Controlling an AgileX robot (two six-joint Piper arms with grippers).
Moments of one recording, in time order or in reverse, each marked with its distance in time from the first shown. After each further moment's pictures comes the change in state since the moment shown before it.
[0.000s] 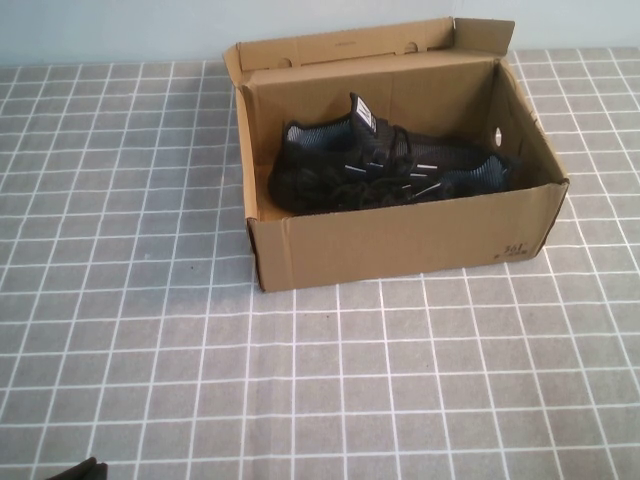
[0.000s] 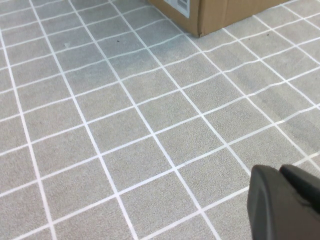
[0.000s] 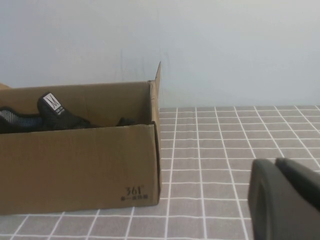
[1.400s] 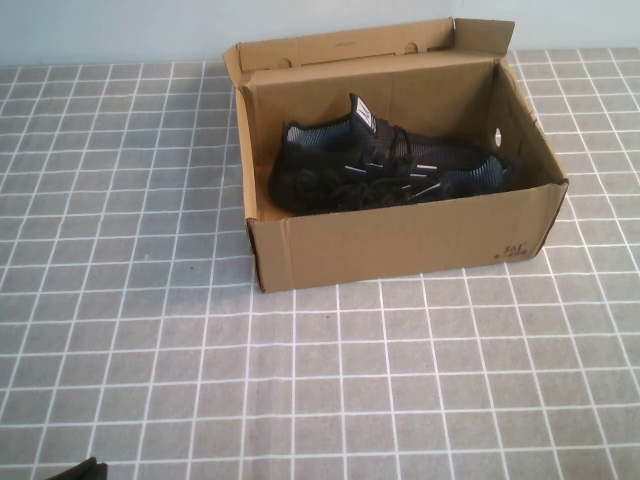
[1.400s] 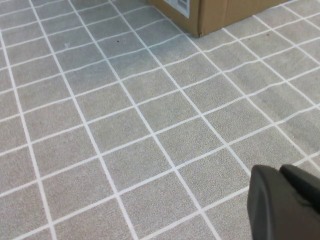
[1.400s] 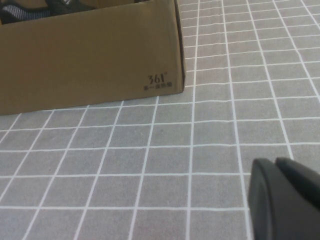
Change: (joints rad) right arm 0.000 0.000 0.000 -0.126 0.306 0.224; left arm 0.000 0.000 0.000 0.000 0.000 0.000
